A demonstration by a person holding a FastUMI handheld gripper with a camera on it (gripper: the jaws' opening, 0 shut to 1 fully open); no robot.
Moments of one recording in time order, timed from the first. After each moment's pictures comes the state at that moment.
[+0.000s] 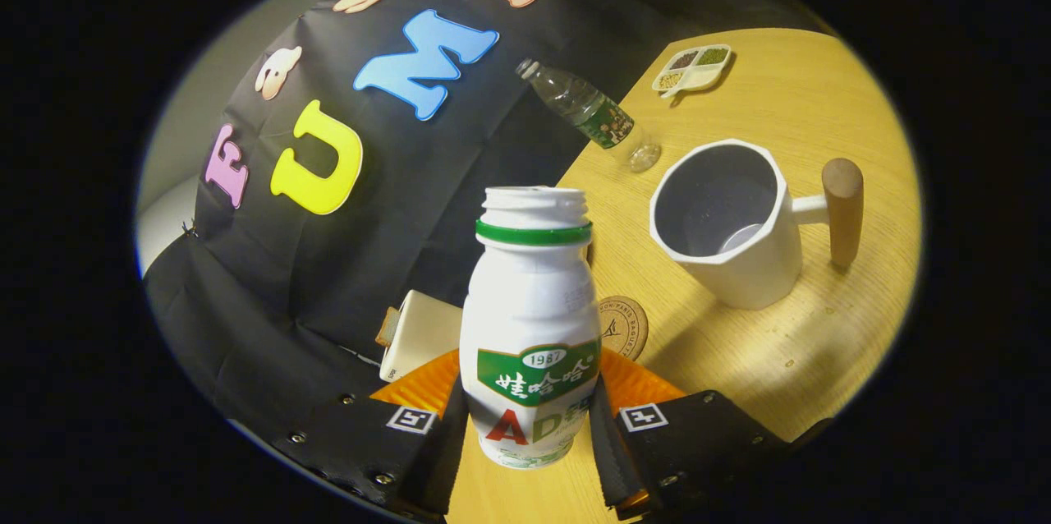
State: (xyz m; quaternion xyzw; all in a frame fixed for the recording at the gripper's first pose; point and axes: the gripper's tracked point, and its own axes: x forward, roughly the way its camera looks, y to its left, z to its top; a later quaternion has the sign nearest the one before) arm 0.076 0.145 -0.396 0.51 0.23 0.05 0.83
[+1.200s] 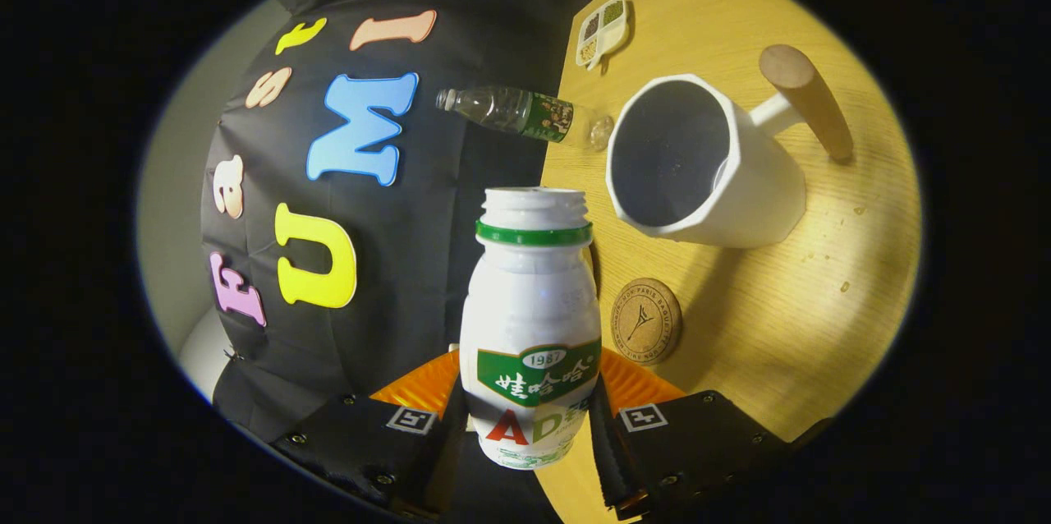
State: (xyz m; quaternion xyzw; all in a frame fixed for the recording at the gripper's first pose) arm 0.100 0.137 -0.386 0.68 0.19 0.02 0.71
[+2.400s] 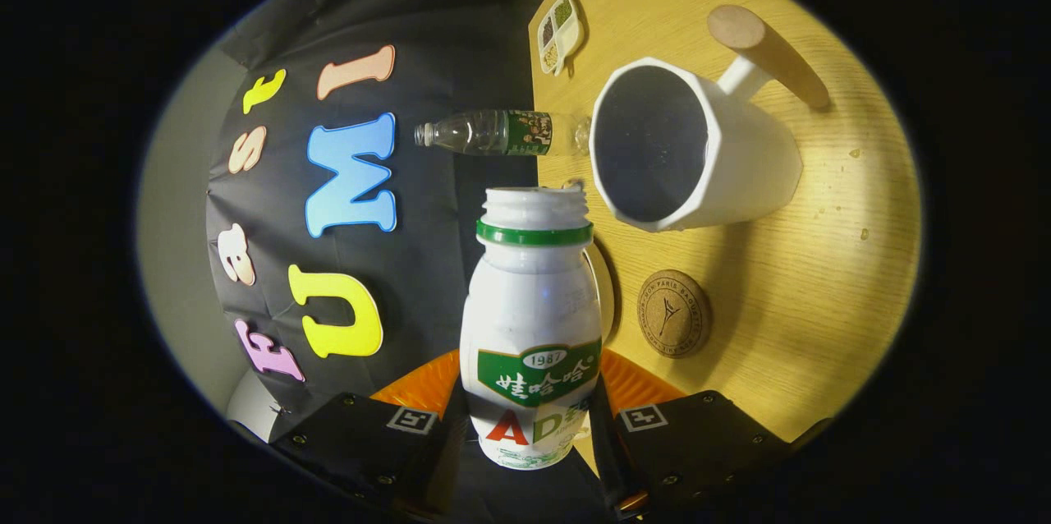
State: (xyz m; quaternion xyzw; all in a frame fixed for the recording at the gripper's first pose) arm 0.114 0.129 -0.375 0.75 0.15 -0.01 0.64
